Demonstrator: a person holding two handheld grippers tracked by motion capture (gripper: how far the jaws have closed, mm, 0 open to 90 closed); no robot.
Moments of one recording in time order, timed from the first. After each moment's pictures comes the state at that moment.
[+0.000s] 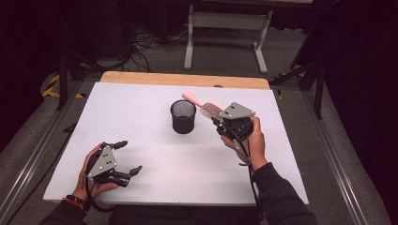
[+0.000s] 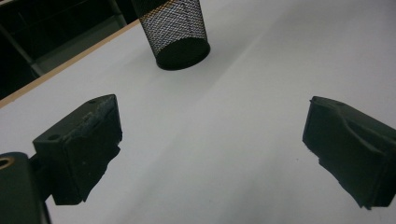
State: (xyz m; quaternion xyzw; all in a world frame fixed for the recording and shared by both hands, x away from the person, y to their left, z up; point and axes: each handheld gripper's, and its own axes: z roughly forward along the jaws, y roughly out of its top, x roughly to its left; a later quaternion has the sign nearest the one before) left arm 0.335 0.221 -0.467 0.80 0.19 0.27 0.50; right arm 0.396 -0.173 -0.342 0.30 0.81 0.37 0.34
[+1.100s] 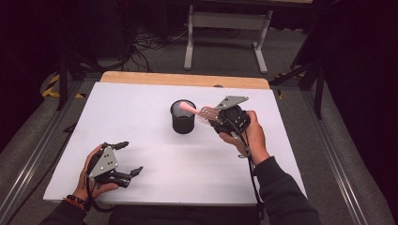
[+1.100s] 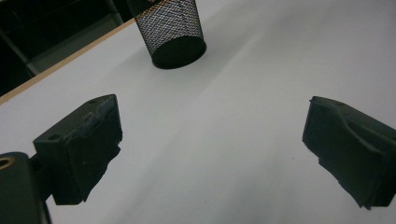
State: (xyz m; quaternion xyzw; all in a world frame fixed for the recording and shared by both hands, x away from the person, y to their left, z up) left arm 0.335 0.219 -0.467 0.81 0.19 0.26 0.49; right arm 0.412 -0.163 -0.325 0.31 0.86 0.32 0.25
